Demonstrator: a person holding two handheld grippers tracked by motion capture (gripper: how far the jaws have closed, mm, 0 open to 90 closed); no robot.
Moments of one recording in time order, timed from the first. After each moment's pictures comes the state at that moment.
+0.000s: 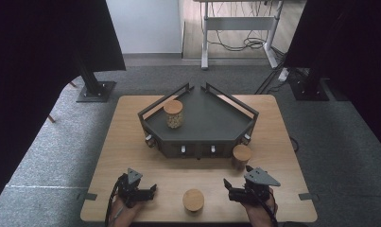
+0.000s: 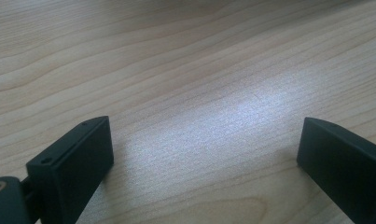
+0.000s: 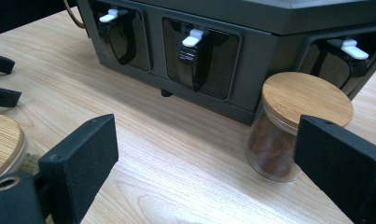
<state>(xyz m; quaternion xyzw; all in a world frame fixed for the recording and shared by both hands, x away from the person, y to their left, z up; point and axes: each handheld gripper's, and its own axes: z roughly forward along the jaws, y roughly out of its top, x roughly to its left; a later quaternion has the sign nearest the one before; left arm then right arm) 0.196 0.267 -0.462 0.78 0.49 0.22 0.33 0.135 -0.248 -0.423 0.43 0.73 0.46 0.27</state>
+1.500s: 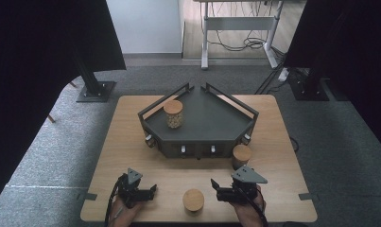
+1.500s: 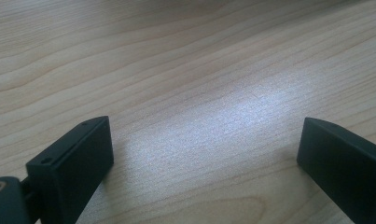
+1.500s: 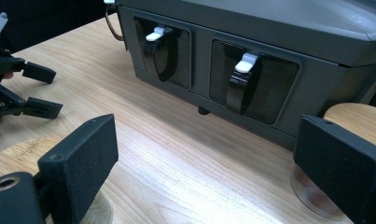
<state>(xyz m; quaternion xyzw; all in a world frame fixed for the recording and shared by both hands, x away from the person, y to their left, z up) 0.196 0.268 -0.462 0.78 0.48 0.22 0.33 0.143 -0.226 -0.416 0.40 0.74 0.48 0.24</state>
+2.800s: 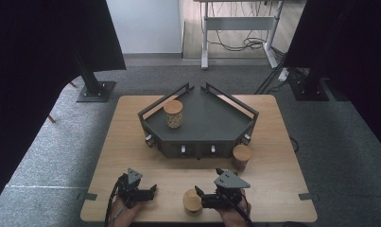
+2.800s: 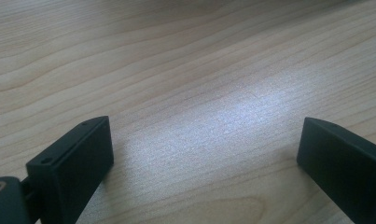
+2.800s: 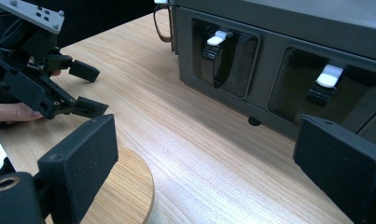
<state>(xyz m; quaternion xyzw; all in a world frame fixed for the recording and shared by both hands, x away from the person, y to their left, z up) 0.196 0.268 -0.462 0.78 0.48 0.22 0.33 0.141 -0.194 -0.420 0.36 0.76 0.49 0.22</state>
